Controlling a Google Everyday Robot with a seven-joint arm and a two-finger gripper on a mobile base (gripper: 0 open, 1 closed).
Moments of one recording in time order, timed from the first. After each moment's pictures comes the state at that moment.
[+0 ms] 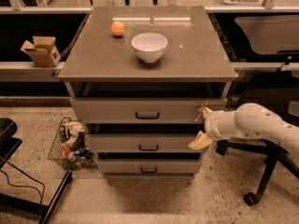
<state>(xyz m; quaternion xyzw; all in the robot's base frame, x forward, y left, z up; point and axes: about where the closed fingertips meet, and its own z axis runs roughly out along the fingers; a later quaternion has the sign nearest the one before) 0.607 -0.182 0.613 -0.57 0.73 0.03 0.37</state>
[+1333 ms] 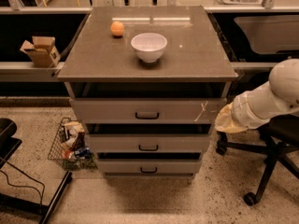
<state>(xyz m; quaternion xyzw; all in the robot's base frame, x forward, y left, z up) 0.533 -0.230 0.721 -0.69 0.68 0.02 0.24</state>
